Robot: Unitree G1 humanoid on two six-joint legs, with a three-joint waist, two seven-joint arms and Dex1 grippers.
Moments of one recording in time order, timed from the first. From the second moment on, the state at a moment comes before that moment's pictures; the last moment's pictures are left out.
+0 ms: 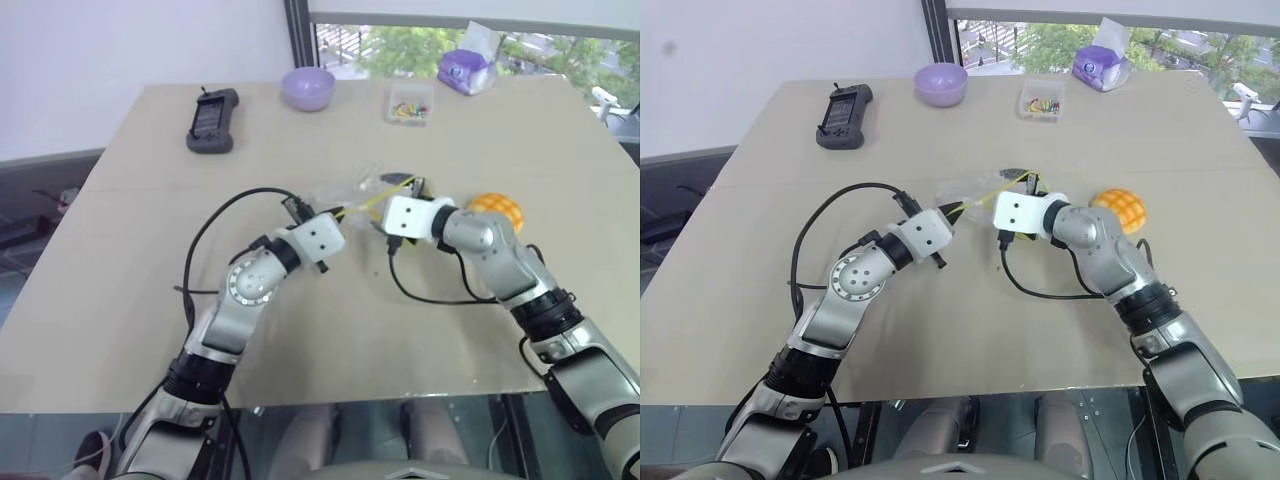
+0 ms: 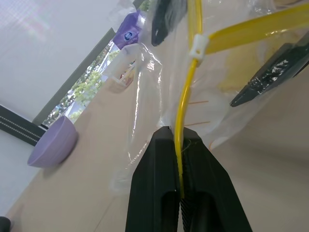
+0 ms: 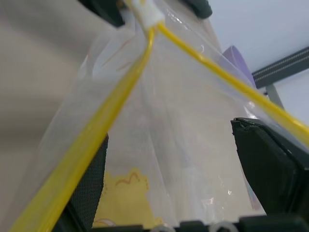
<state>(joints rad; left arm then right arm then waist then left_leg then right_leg) -0.37 0.42 -0.21 -0.10 0.28 -0.01 -0.45 -0.71 -0.46 0.41 0.17 -0.41 -0.03 0.59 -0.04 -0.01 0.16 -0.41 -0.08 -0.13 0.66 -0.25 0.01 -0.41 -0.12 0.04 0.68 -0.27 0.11</state>
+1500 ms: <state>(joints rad) -0.34 0.45 -0.19 -0.10 0.30 0.04 -0.43 -0.44 -0.55 -0.16 -0.10 0.05 0.76 0.60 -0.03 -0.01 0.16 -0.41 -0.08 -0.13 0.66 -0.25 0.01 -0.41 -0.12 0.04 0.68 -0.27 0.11</state>
